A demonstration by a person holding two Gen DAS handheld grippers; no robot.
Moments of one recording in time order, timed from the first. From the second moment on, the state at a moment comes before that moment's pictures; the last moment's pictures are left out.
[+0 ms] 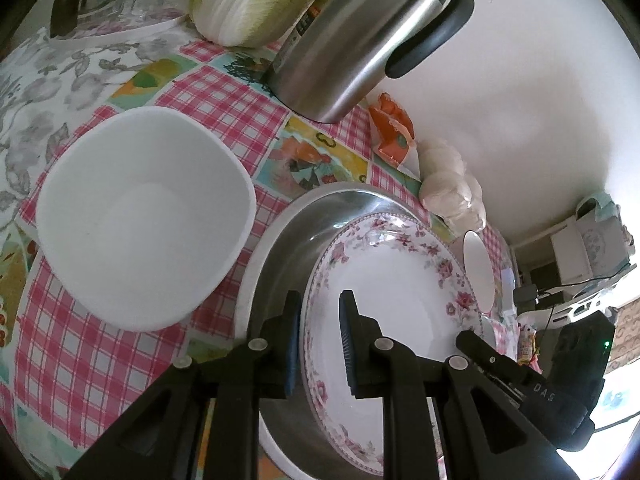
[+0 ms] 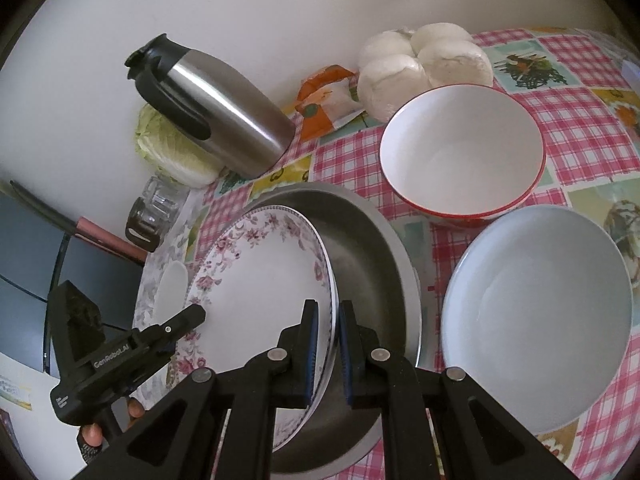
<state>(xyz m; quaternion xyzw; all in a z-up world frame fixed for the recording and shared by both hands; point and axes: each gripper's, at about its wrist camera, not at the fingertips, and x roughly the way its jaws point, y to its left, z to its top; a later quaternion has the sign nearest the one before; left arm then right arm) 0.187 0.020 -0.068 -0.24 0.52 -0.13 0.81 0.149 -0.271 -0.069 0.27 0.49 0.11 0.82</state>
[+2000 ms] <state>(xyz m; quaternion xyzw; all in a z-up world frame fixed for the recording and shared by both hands) 0.182 -0.009 -0.028 -0.08 0.51 -0.07 0.85 0.148 -0.230 -0.025 0.07 0.47 0.03 0.88</state>
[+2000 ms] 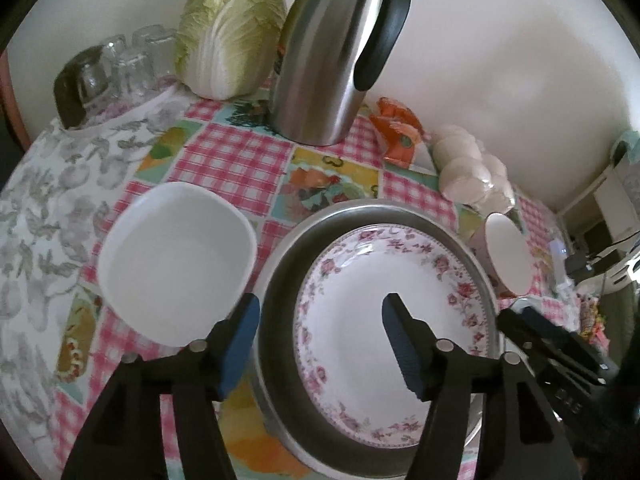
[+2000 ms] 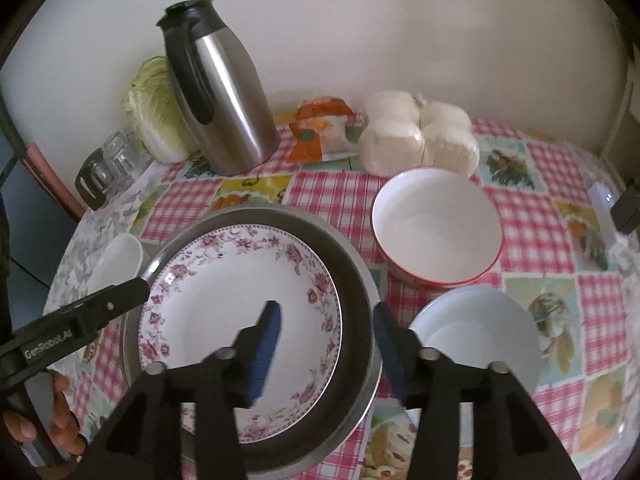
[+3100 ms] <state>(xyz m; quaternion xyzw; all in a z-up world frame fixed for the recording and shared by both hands) 0.164 -0.051 -0.006 -0.03 0.48 0.01 0.88 0.116 -0.313 0.016 0.08 0.45 -0.05 0.89</state>
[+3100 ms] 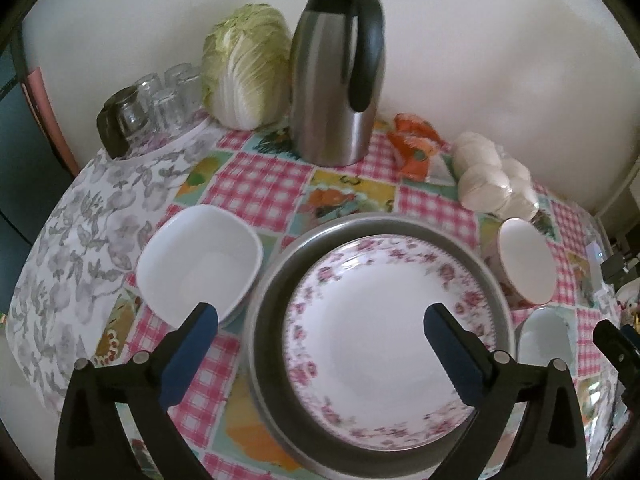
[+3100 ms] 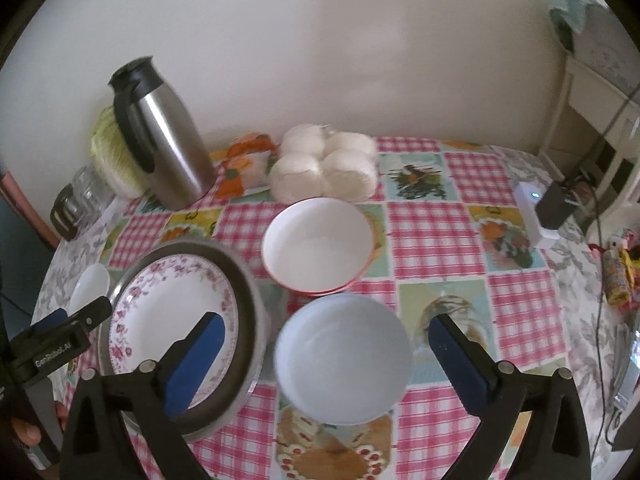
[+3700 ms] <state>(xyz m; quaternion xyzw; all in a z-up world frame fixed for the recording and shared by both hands) 0.175 -0.109 -0.001 -0.01 0.45 -0.04 0.89 0.114 -0.370 0.004 0.17 0.42 -0.07 0.89</state>
